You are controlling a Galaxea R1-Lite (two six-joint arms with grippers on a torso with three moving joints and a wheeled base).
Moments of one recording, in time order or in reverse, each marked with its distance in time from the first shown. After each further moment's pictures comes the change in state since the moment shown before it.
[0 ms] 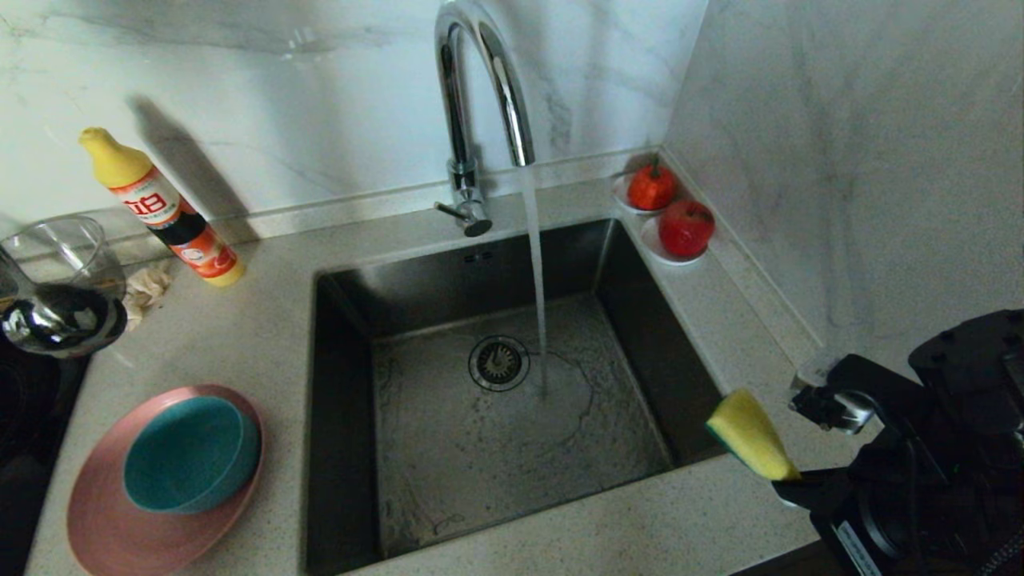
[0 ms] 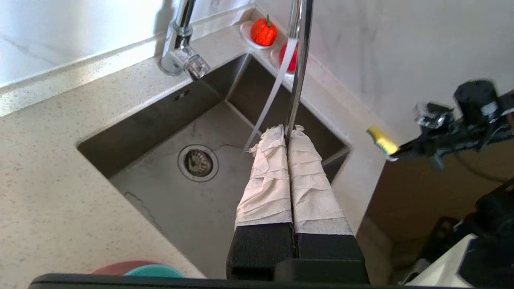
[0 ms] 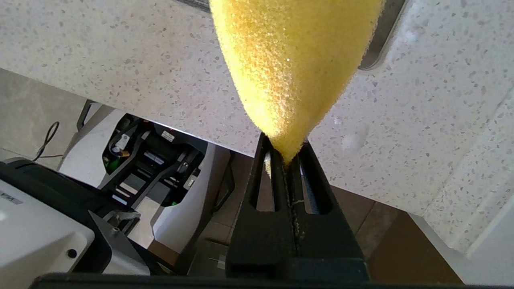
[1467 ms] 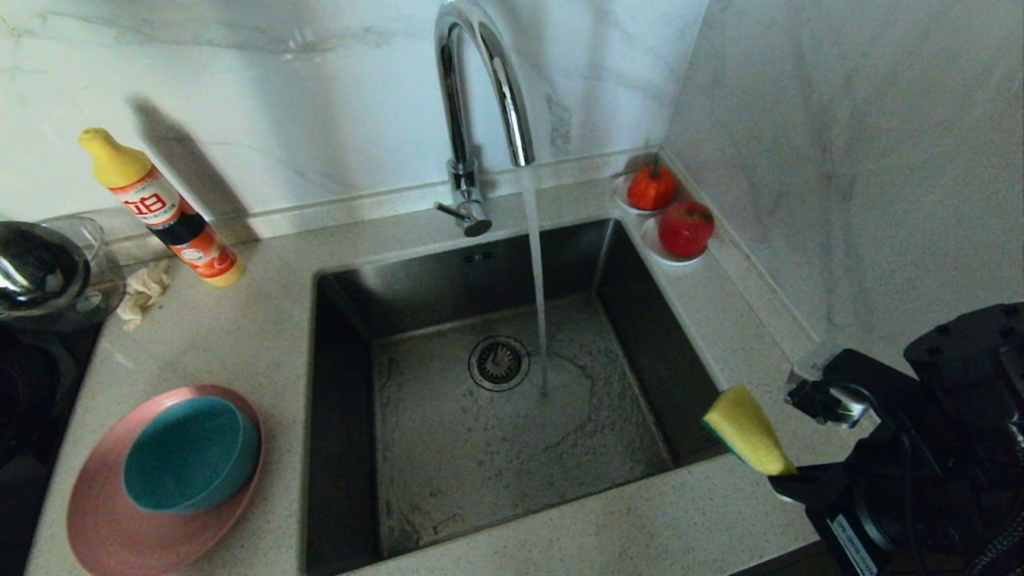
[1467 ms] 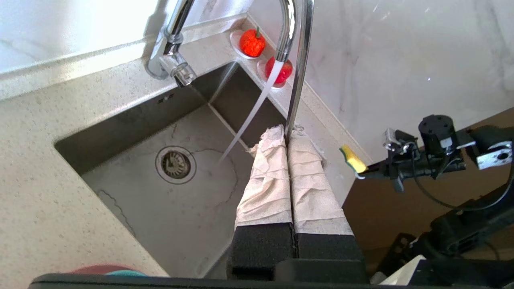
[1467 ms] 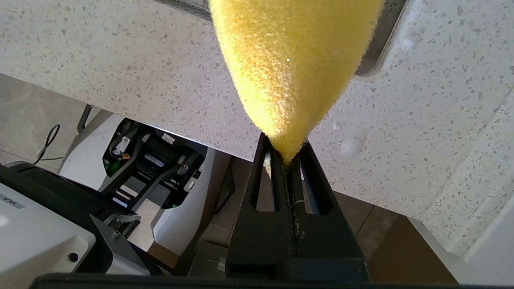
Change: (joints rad) left arm 0.001 0.034 -0.185 0.000 0.000 -0.273; right arm 0.000 0.008 -0.014 0.000 0.000 0.000
